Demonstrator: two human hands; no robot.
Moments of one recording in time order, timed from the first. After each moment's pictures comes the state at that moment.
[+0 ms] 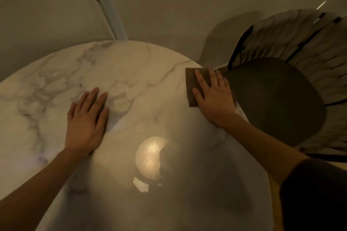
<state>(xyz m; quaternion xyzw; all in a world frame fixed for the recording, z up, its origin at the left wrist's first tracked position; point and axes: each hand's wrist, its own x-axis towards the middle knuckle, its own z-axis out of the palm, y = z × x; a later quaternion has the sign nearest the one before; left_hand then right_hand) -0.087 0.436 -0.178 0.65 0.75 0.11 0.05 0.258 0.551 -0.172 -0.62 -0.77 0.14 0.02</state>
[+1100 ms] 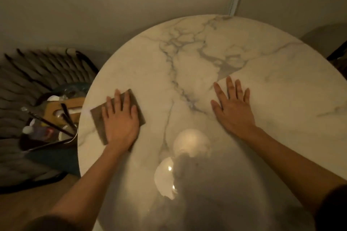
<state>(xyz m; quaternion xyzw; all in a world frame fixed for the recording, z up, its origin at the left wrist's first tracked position) -0.210 0.173 -0.165 0.42 0.90 0.09 0.05 0.058 0.338 -0.178 -0.50 -0.86 0.07 -0.02</state>
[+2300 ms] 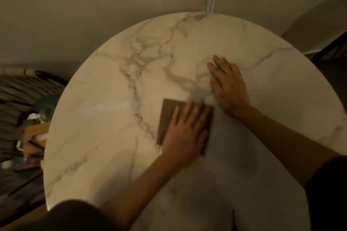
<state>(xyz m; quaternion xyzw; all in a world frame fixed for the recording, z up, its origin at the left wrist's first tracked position) -0.046 0.344 -0.170 0.72 0.68 0.03 0.12 0.069 0.517 -0.171 -0.47 -0.85 0.21 0.12</state>
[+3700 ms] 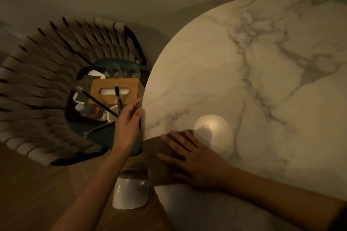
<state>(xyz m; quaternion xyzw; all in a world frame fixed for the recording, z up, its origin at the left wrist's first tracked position) -0.338 0.081 -0.146 0.20 0.82 0.45 0.30 -0.121 0.162 -0.176 0.01 -0.98 0.17 -0.06</state>
